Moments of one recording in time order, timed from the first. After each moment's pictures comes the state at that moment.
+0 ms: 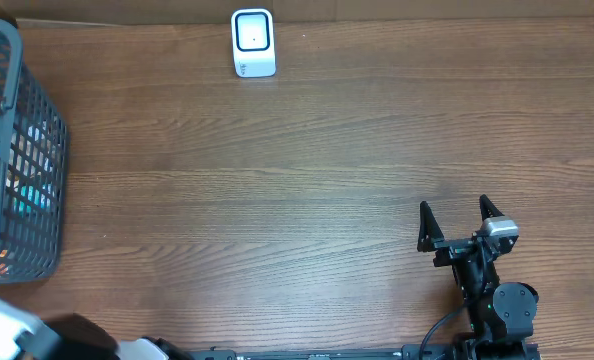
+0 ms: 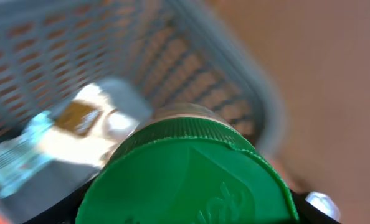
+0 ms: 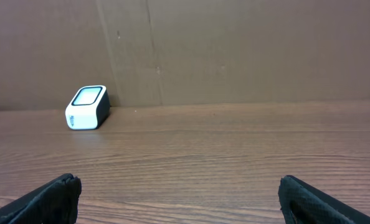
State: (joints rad) left arm 0.91 1.59 1.87 -0.93 0.44 -0.32; right arm 0.06 0.01 0.02 -0.03 -0.08 0.09
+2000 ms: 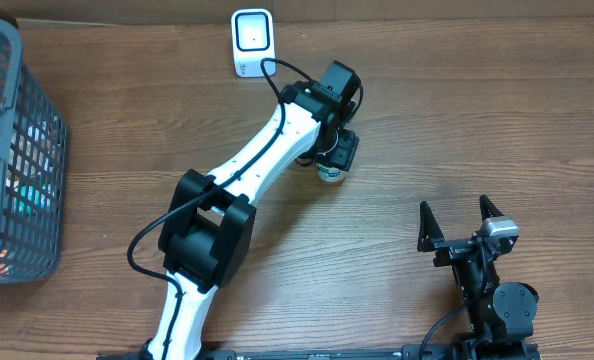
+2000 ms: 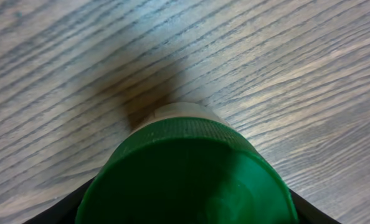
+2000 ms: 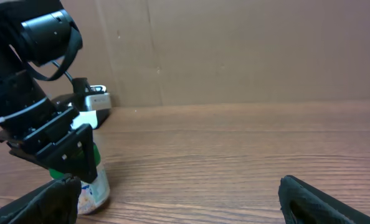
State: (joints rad) left arm -0.60 2.21 1.87 -0.99 0.13 -0.26; right arm 0.06 0.01 0.02 -0.03 -0.08 0.09
